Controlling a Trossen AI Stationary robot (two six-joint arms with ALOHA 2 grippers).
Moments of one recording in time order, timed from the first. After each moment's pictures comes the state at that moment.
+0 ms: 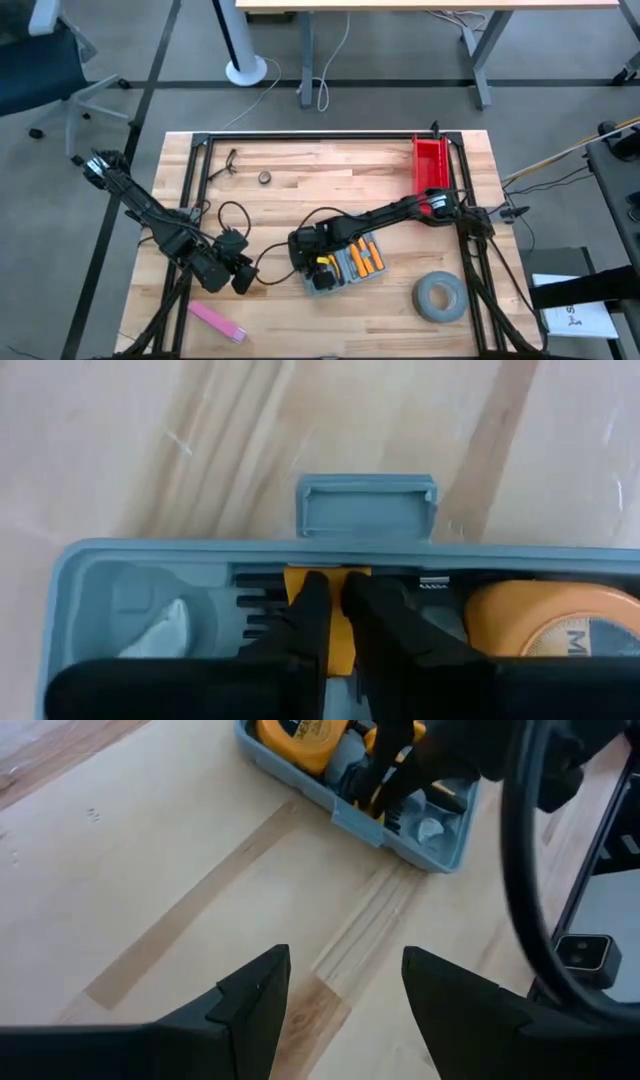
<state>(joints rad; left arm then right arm) -0.73 1.14 0.76 -0.64 -0.44 -1.45 0.14 2.28 1.76 -0.60 -0.17 -0.17</state>
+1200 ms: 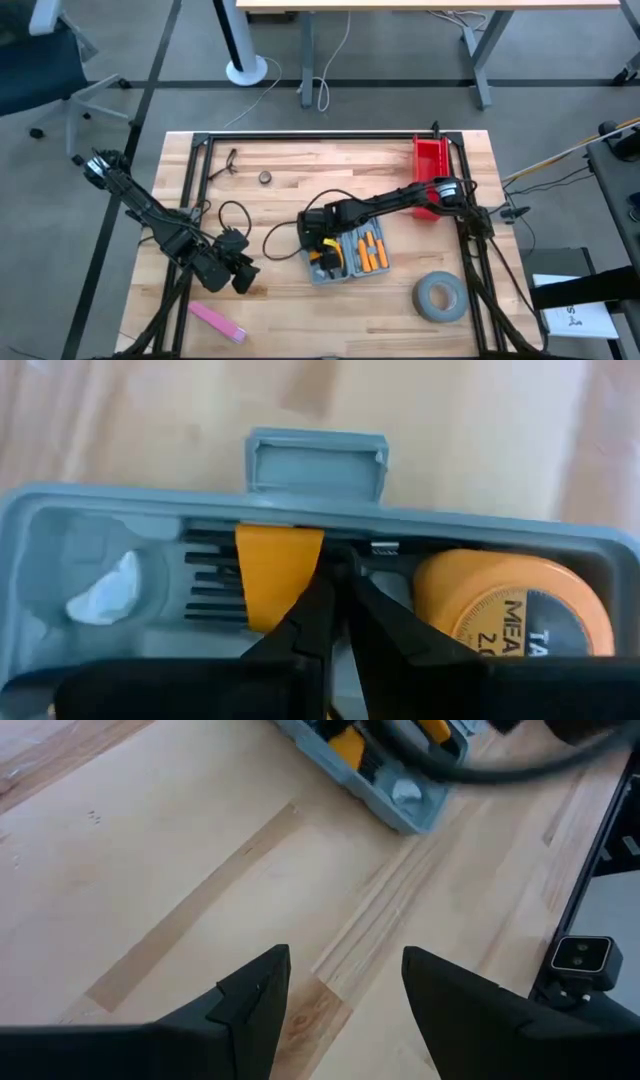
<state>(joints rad) -0.73 1.14 0.76 -0.64 -0.44 -1.45 0.04 2.17 1.62 -0.60 -0.14 -0.17</state>
